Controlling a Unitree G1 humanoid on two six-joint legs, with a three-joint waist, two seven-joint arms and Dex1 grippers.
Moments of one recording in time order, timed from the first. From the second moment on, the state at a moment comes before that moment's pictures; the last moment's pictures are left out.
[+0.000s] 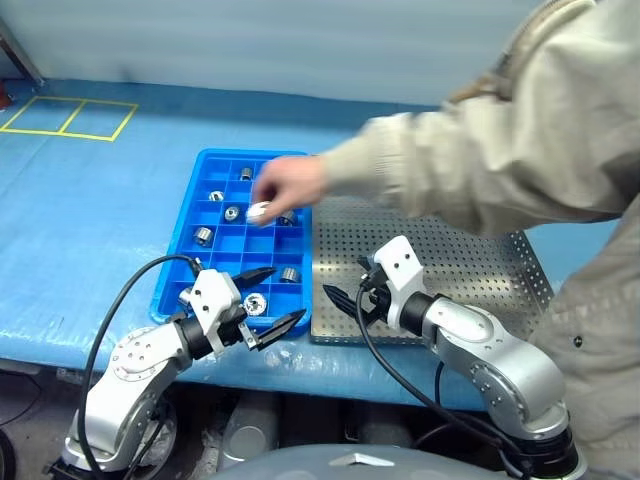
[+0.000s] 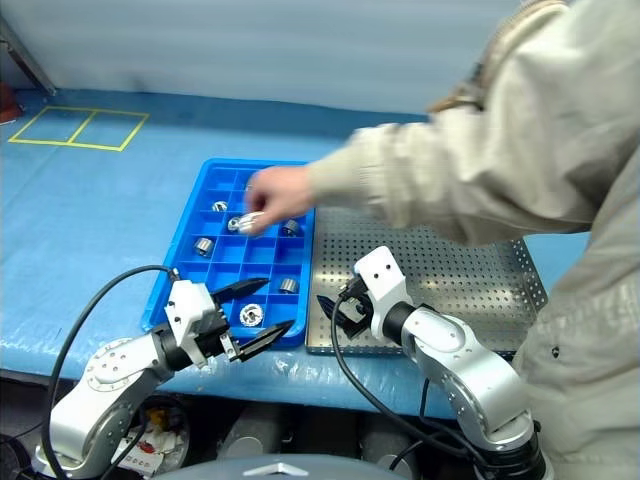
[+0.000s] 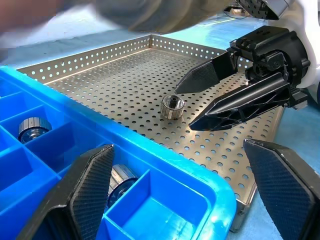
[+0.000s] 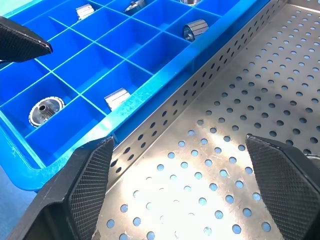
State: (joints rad) left arm 0.20 0.51 -0.06 -0.58 -0.40 0.35 -0.72; right arm -0.07 -0.36 0.17 -0.75 0.39 1.05 0.30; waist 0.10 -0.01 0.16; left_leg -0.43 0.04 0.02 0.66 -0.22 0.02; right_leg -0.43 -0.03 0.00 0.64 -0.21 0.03
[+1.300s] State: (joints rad) left arm 0.05 0.50 -0.12 -0.50 -0.41 0.35 -0.76; right arm -0.15 -0.21 0.06 -0.57 0.25 1.03 0.06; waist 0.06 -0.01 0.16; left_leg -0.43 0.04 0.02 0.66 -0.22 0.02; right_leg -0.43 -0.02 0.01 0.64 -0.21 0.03
